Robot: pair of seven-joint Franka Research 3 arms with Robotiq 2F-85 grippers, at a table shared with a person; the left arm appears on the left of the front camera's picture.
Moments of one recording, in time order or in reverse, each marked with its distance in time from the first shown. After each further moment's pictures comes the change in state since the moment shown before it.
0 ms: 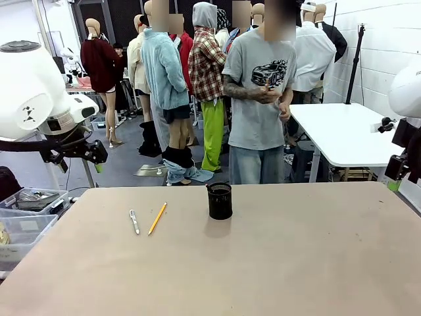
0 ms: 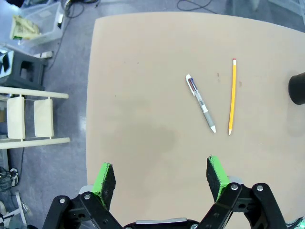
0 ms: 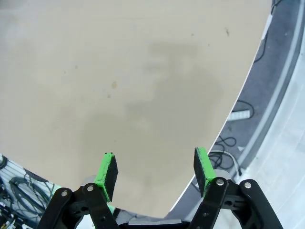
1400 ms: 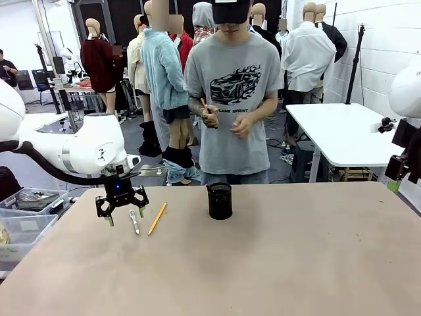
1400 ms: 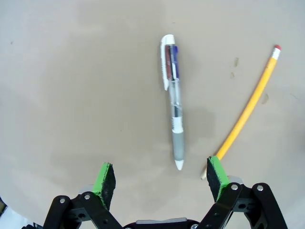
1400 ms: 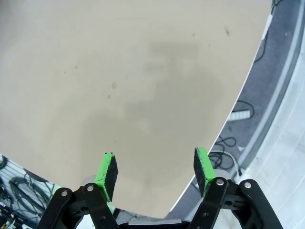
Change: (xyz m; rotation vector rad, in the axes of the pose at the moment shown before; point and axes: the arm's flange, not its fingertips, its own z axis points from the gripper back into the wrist) left arm 0.015 -0.073 -0.205 -0.038 0.421 0.355; right arm 0.000 0.000 0.000 0.000 -0.001 0.000
